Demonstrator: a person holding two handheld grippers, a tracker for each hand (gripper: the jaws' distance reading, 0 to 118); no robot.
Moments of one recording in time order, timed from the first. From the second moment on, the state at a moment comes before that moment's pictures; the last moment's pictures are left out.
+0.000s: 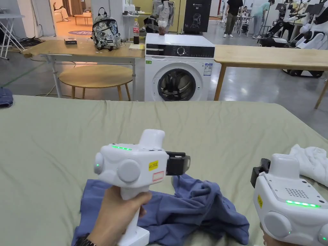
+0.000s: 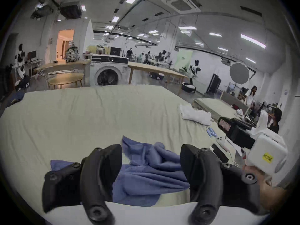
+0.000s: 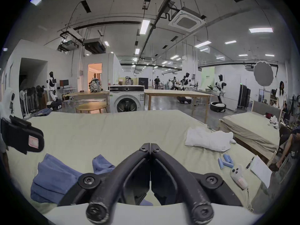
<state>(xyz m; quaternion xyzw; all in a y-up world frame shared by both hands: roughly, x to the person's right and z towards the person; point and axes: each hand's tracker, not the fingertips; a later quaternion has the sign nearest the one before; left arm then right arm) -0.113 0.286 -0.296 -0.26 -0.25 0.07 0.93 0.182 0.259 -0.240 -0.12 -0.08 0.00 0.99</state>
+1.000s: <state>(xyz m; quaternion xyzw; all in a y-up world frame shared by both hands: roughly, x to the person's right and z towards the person) -0.322 0.186 -0.395 -0.43 -0.02 0.15 0.89 0.131 0.233 -0.270 -0.14 -0.02 0.01 0.99</state>
